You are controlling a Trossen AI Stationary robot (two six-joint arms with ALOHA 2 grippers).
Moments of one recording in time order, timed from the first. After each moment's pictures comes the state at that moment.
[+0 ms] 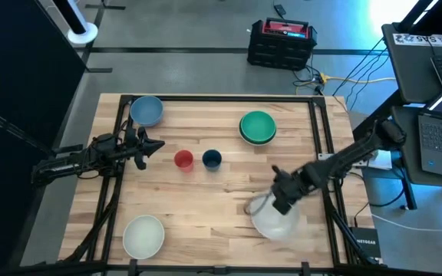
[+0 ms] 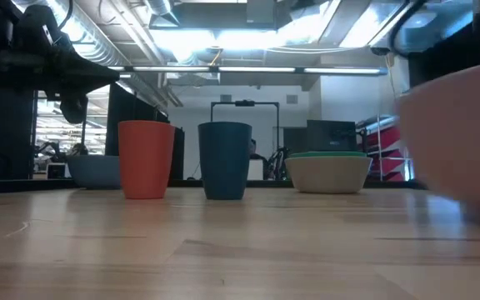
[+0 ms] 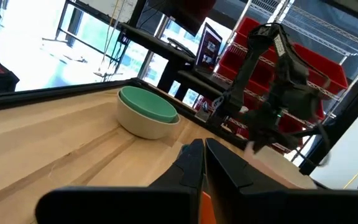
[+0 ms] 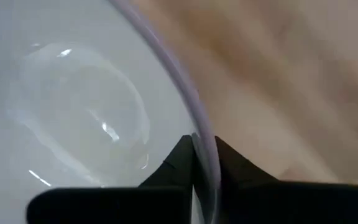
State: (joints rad) left arm 0.25 0.01 0.01 0.04 -0.01 -0.46; right arm 0.39 1.34 0.79 -0.86 -0.14 1.22
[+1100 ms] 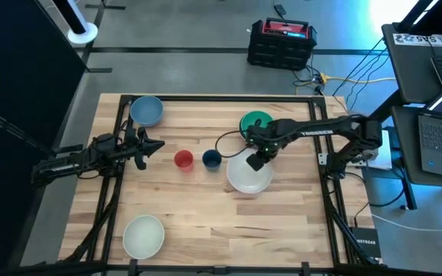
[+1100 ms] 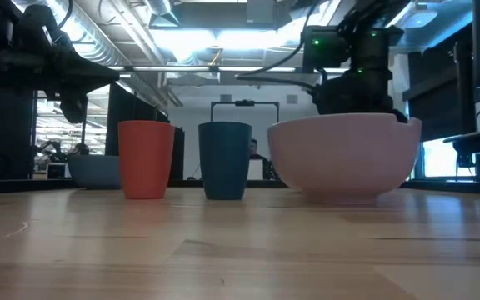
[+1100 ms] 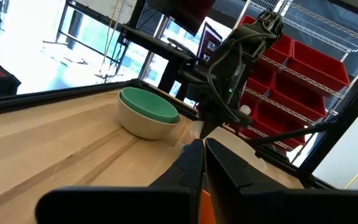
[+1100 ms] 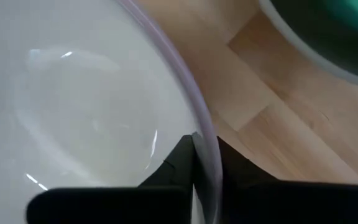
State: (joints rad) left arm 0.25 0.01 0.01 0.04 -0.01 -0.45; right arm -0.20 1.61 1.03 -0.87 -0.15 0.64
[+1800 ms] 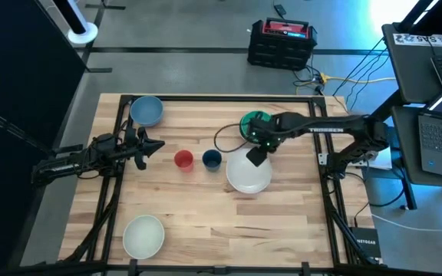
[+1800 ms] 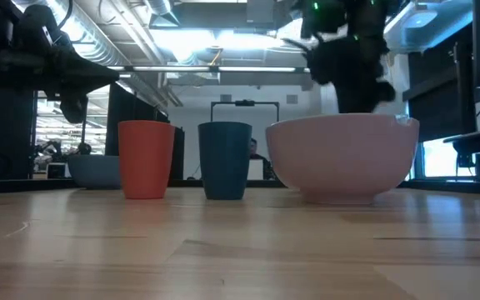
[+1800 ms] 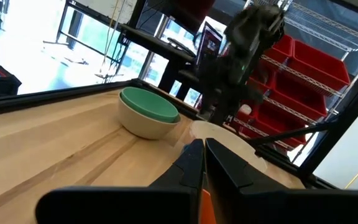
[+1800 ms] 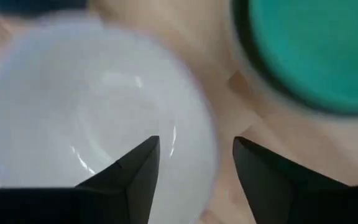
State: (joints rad) left arm 0.25 0.01 0.01 0.04 -0.01 -0.44; right arm -0.26 1.60 1.25 -0.93 -0.08 0.53
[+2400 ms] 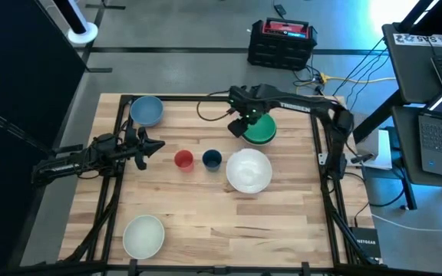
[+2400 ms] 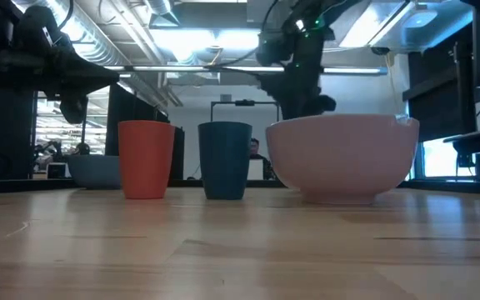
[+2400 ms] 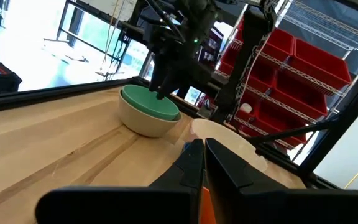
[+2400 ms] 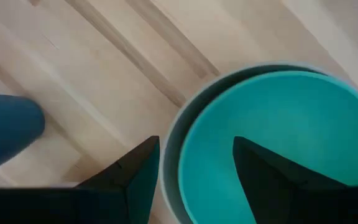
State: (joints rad) left arm 0.25 0.01 0.01 0.03 -0.01 -0.45; right arm -0.43 1.92 1.63 -1.08 -0.04 0.36
